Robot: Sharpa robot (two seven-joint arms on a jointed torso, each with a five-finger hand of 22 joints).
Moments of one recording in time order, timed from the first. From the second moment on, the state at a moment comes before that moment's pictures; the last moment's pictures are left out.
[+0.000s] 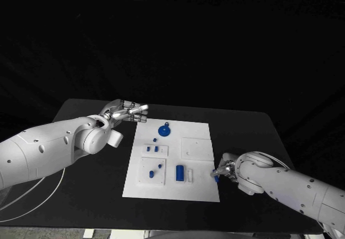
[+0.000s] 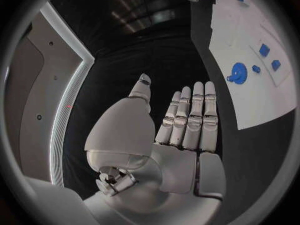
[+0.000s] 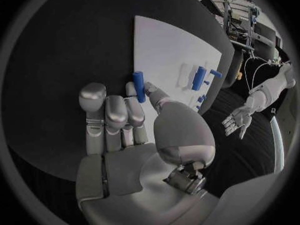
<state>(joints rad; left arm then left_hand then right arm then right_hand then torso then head) 1.24 -0.75 -0.16 1.21 -0.20 -0.13 0.30 1.24 -0.05 -0.08 0.07 0.13 0.96 0.16 0.08 0.06 1.08 0.15 0.06 0.06 1.14 0.13 0.07 0.08 0.05 1.03 0.12 0.11 0.09 0.71 -0.74 0.28 1.34 -1.35 -0.01 -0.62 1.12 0.04 0.31 -0.12 0.23 1.22 0.06 0.06 0.19 1.40 -0.03 1.07 1.31 1.46 -0.08 1.06 1.16 0.07 1.46 -0.11 0.75 1.31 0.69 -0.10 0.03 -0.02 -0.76</state>
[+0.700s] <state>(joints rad) 1.24 -0.74 -0.16 1.21 -0.22 -0.13 0.30 1.24 -0.04 -0.09 0.06 0.13 0.96 0.16 0.08 0.06 1.08 0.15 0.06 0.06 1.14 0.13 0.07 0.08 0.05 1.03 0.12 0.11 0.09 0.71 -0.79 0.35 1.50 -1.22 -0.06 -0.65 1.12 0.04 0.34 -0.14 0.18 1.23 0.05 0.06 0.11 1.40 -0.03 1.06 1.30 1.46 -0.08 1.06 1.16 0.07 1.46 -0.11 0.75 1.31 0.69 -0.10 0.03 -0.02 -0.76</state>
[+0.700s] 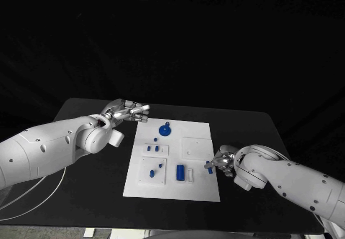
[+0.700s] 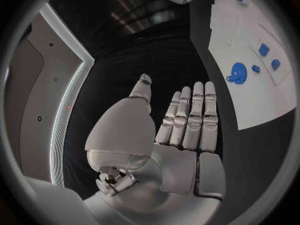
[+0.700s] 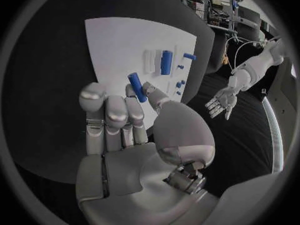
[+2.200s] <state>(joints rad) 1.24 -0.73 -0.16 1.20 -0.22 -0.12 0.30 1.24 -0.04 -0.09 0.06 0.13 0.96 0.16 0.08 0.06 1.08 0.15 0.06 0.06 1.14 0.13 0.07 0.08 0.05 1.03 0.12 0.11 0.09 0.71 -0.59 0.31 1.35 -1.17 -0.04 -0.67 1.11 0.05 0.31 -0.18 0.18 1.24 0.04 0.06 0.12 1.40 -0.04 1.05 1.30 1.46 -0.09 1.05 1.15 0.07 1.47 -0.11 0.73 1.31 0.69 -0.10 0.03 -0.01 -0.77</state>
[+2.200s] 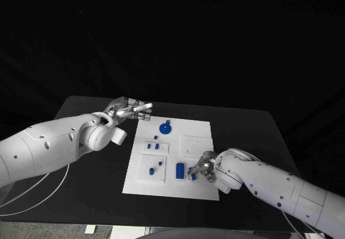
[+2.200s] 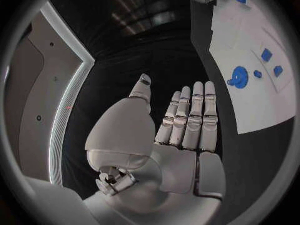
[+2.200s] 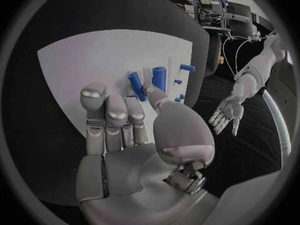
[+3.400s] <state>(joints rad) 1.24 -0.73 -0.16 1.20 -0.22 -0.12 0.29 1.24 -0.04 -0.09 0.06 0.13 0.96 0.16 0.08 0.06 1.08 0.15 0.06 0.06 1.14 0.13 0.07 0.08 0.05 1.03 0.12 0.11 0.09 0.70 -0.59 0.31 1.35 -1.18 -0.04 -0.66 1.09 0.05 0.21 -0.14 0.19 1.27 0.02 0.06 0.09 1.41 -0.06 1.05 1.30 1.46 -0.09 1.04 1.15 0.07 1.46 -0.12 0.73 1.31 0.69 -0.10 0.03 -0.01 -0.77</state>
